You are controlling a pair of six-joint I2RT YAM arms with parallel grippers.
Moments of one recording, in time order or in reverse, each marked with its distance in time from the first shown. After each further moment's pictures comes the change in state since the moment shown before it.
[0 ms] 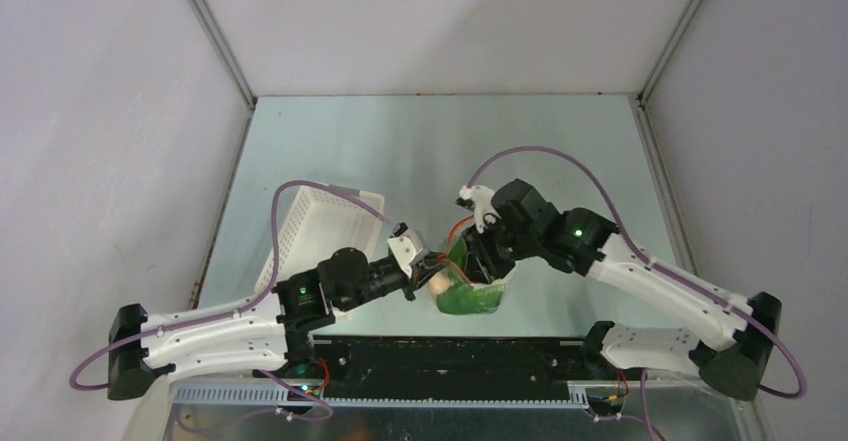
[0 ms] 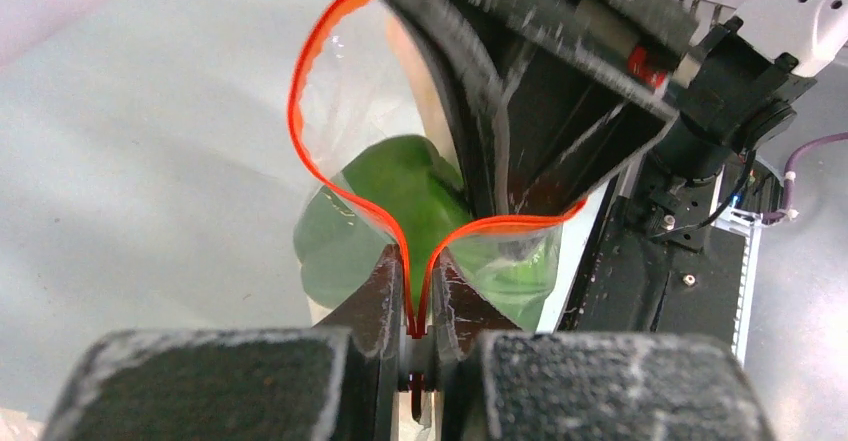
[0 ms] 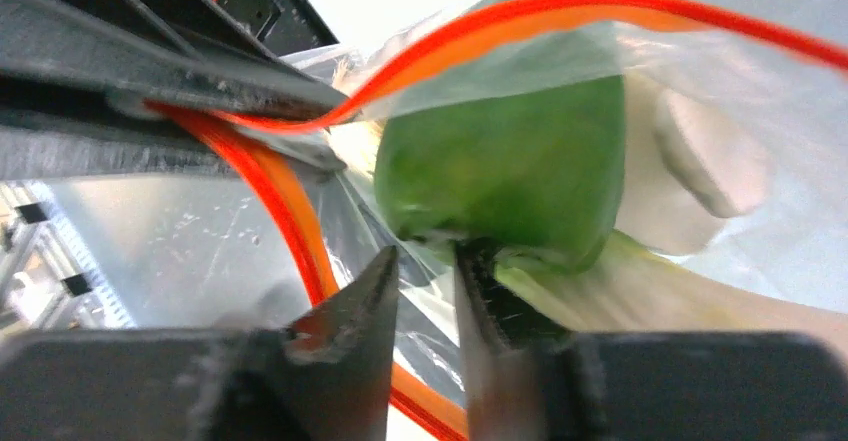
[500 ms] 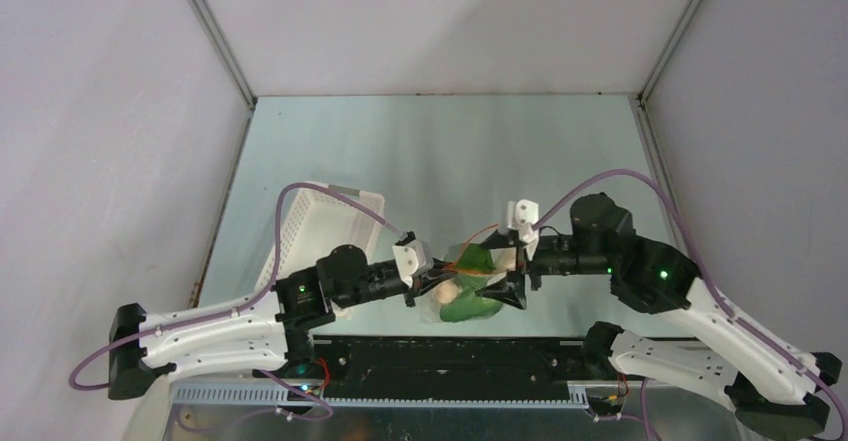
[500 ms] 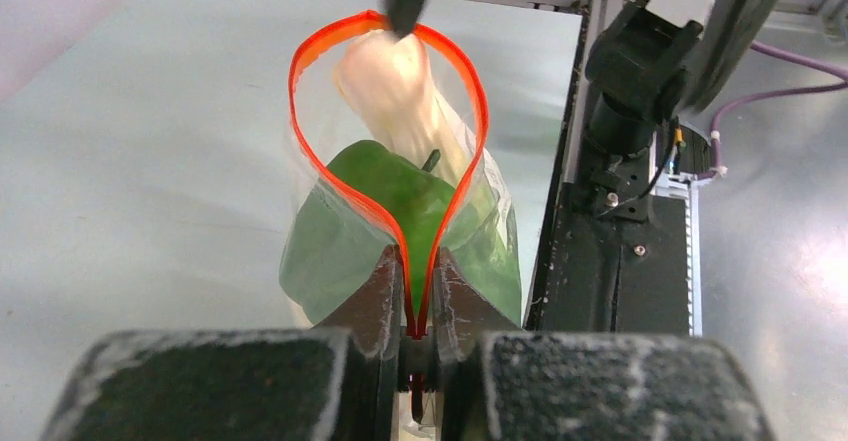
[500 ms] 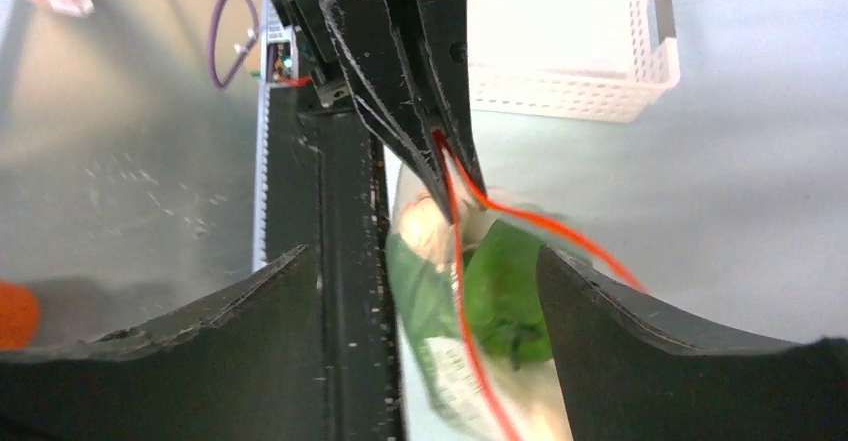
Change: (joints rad) left arm 0.000 0.003 0.027 0.006 0.170 0.079; right arm 0.012 -0.386 -0.031 0.151 -0.145 -0.426
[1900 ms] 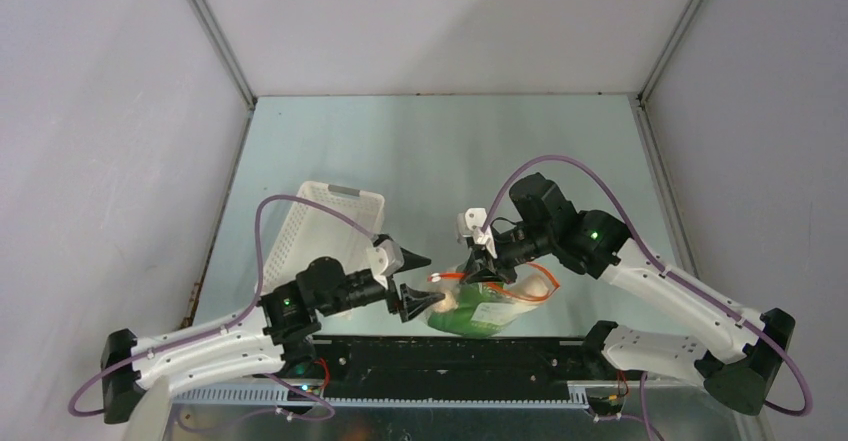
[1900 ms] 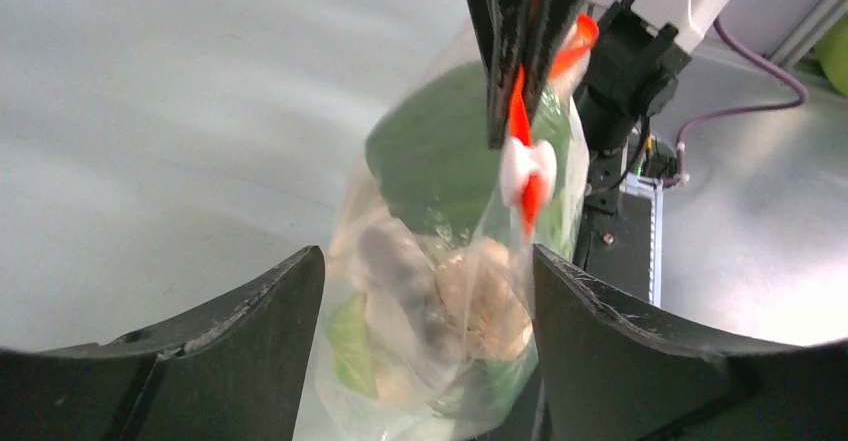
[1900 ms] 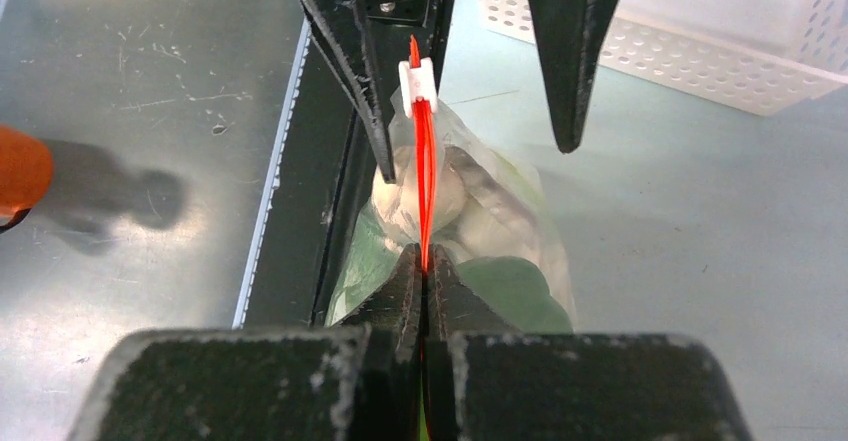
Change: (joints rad) left arm 0.076 -0.195 -0.192 0.013 0.061 -0.155; right arm -0.083 0.282 -0.005 -0.061 -0.314 -0.356
